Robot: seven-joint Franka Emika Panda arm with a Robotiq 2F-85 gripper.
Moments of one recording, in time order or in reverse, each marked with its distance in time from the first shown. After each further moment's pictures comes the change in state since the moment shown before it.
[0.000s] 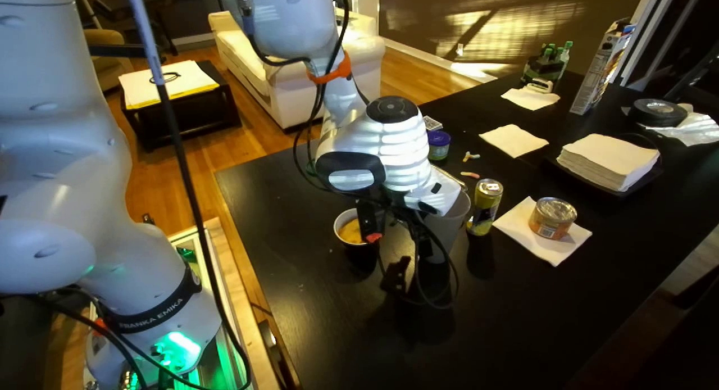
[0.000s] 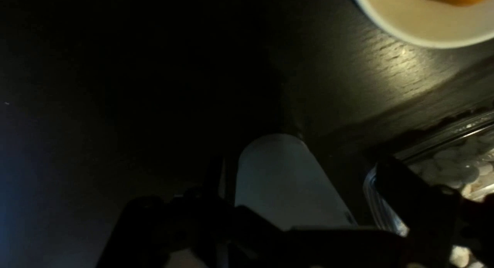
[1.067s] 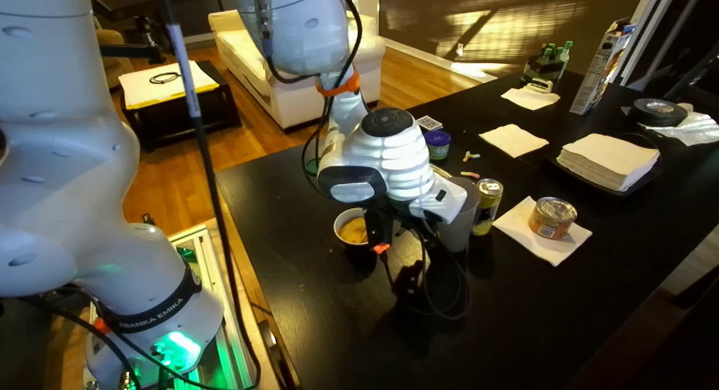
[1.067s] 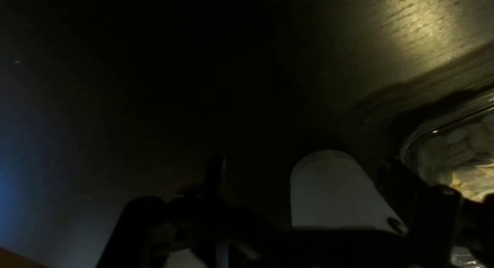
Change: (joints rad) arm -0.137 0.063 0.111 0.010 -0.002 0.173 -0.025
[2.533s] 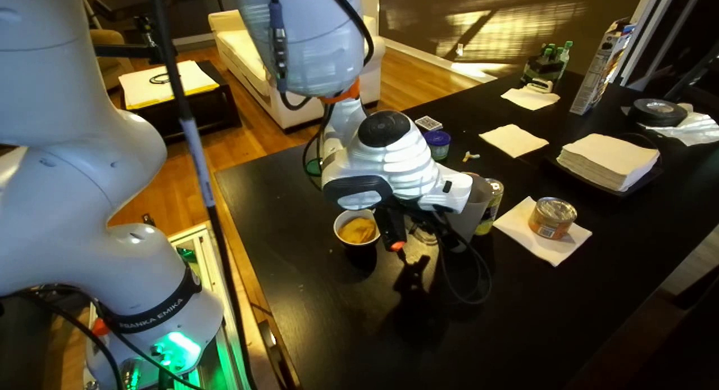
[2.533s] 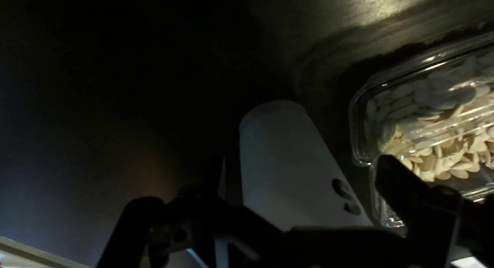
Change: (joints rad) arm -0.468 0.089 0.429 0.011 -0.212 0.162 -0.037
